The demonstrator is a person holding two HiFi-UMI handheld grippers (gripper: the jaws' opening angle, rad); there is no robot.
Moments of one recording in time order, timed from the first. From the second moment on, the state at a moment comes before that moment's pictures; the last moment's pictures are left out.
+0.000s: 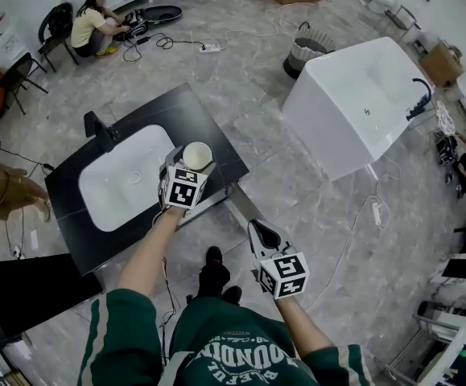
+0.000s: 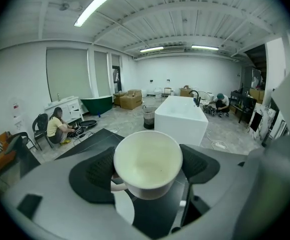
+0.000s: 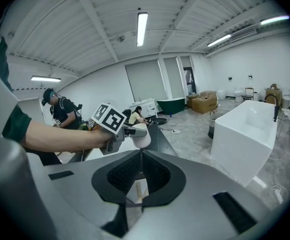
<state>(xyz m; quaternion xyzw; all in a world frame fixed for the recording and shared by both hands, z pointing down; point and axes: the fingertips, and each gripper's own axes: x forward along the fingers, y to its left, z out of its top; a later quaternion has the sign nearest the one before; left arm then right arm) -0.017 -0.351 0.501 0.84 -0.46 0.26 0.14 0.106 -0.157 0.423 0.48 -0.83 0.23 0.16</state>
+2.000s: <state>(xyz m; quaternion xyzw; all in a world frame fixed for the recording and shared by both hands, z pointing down) -0.022 -0.033 0.519 0.90 -0.31 0.28 0.12 0.057 0.020 0.417 0.56 -0.80 0.17 0.14</state>
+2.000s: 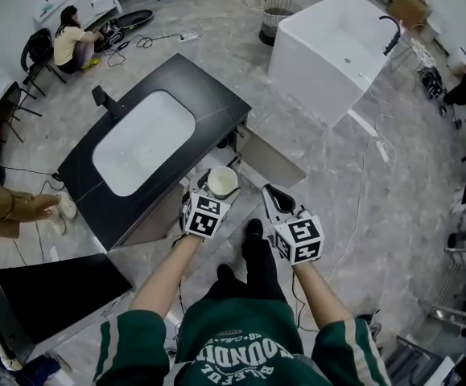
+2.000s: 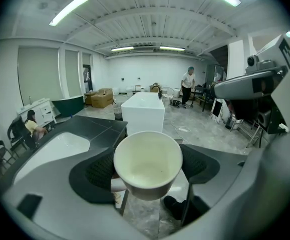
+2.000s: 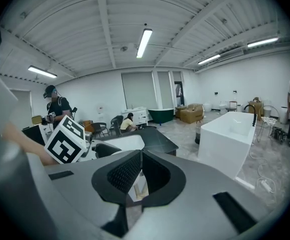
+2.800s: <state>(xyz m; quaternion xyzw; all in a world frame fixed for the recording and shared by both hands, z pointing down) 0.007 -0.140 0.836 0.90 -0.31 0.28 0.12 0.068 -0.111 0.704 0.50 -0.85 0.10 0.13</state>
